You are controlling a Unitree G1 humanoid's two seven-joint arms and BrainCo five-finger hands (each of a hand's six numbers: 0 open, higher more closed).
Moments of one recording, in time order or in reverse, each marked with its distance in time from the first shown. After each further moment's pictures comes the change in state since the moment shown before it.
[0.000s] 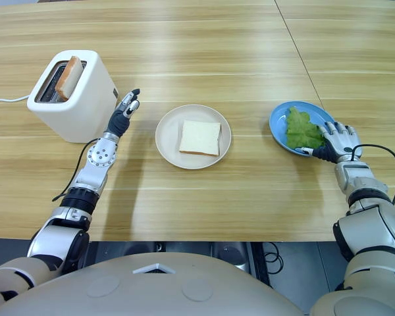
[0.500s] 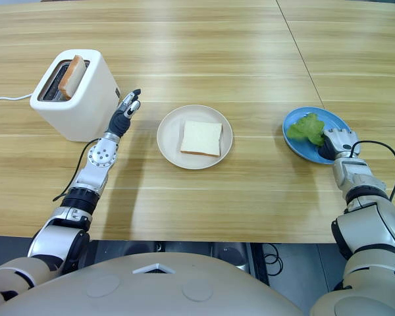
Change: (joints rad) left arm 0.000 -0.005 -0.002 0.000 0.009 -0.002 0.000; right arm -0.014 0.003 0.006 -0.016 0.068 -0.015 0.006
